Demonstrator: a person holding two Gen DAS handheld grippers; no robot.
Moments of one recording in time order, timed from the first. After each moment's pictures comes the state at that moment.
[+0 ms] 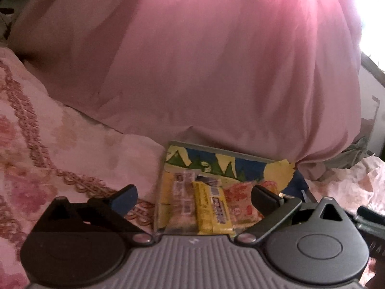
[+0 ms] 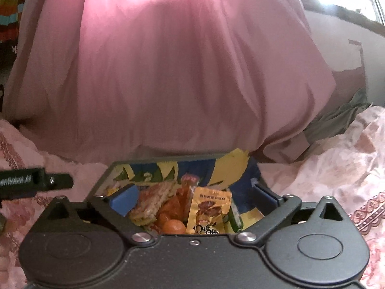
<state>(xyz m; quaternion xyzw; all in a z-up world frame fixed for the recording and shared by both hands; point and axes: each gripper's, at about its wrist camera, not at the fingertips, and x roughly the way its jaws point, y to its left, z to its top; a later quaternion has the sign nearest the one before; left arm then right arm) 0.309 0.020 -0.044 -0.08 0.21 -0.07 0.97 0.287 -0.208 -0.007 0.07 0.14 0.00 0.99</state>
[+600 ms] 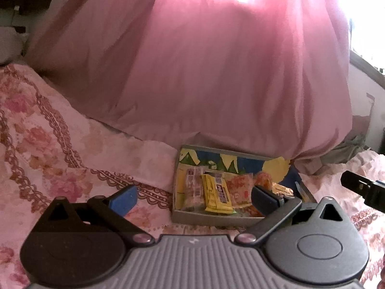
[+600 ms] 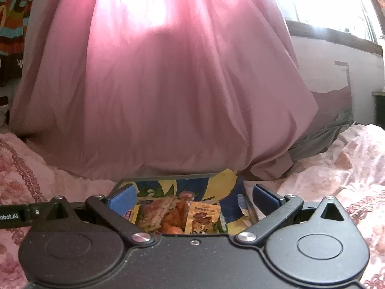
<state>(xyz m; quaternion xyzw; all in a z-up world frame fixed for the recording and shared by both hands) 0.220 0.029 -0.019 -0.05 0.19 -0.04 0.98 0.215 -0.220 0.030 0.06 0.11 -0.01 0.99</state>
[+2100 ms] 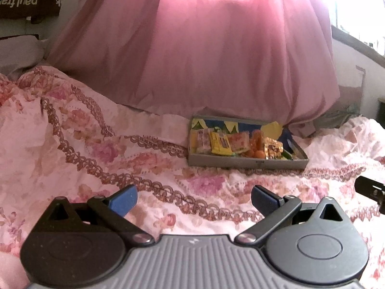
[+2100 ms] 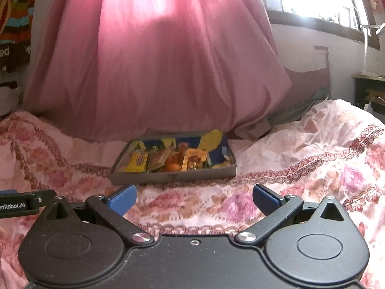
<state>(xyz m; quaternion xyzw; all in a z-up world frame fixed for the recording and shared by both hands) 0.076 0.032 -0.025 -0.01 0.23 -0.02 0.97 0.060 -0.210 0.019 0.06 0.18 -0.01 0.98</state>
